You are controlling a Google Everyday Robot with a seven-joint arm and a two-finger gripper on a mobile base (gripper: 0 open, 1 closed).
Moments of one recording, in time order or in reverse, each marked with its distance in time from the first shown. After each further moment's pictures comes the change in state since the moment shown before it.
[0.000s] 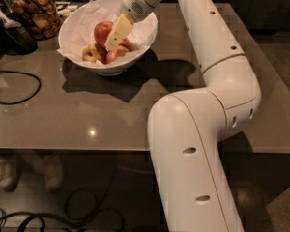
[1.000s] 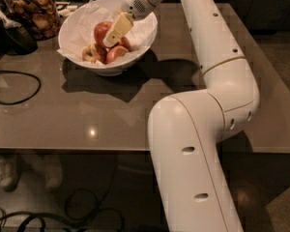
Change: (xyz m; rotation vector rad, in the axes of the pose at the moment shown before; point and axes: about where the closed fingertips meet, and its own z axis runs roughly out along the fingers) arm -0.008 0.000 -0.005 -0.006 -0.055 -0.017
